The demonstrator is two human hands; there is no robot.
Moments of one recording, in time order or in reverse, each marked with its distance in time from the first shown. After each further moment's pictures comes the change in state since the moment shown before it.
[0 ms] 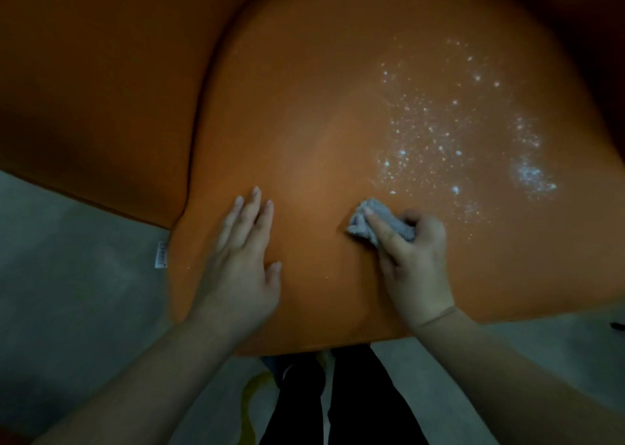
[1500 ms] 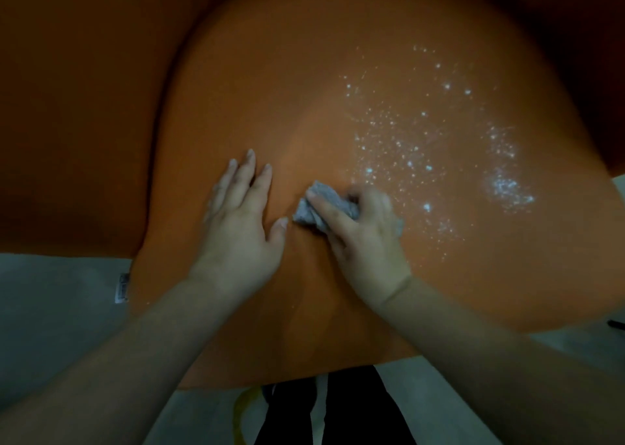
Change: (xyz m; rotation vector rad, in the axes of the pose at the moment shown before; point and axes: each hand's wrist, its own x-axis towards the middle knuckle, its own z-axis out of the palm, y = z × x) left_hand 0.078 0.034 0.003 0.043 0.113 0.031; right_hand 0.058 0.003 0.003 0.005 -0.082 -0.063
